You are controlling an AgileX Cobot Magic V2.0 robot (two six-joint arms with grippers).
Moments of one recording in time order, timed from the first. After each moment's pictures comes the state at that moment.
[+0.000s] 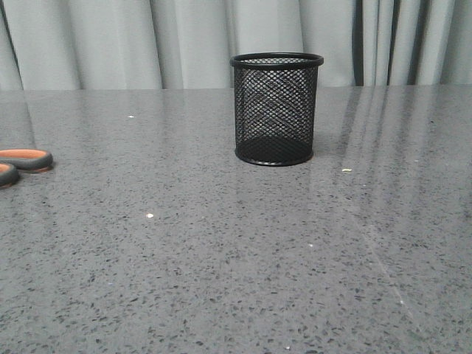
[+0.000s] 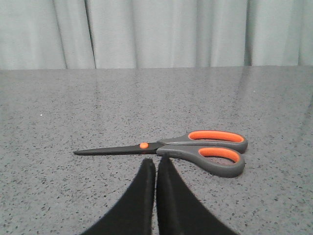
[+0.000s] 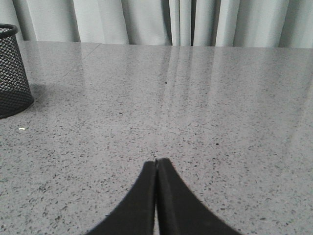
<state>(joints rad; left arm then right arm) -0.07 0.00 0.00 -0.02 0.13 0.02 0.05 -0.01 0.01 -0.09 0.17 0.05</state>
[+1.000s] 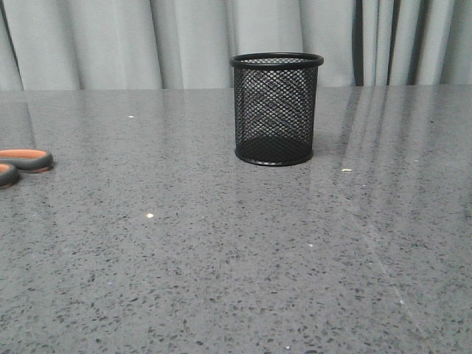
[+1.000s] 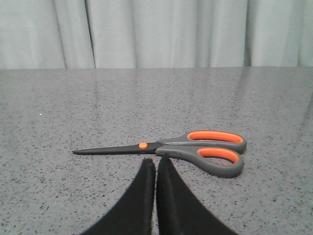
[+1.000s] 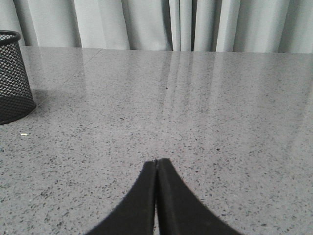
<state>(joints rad) -0.07 0.00 0.00 -0.04 0.13 0.02 0.05 -0.01 0.01 -0.08 0.15 0.05</state>
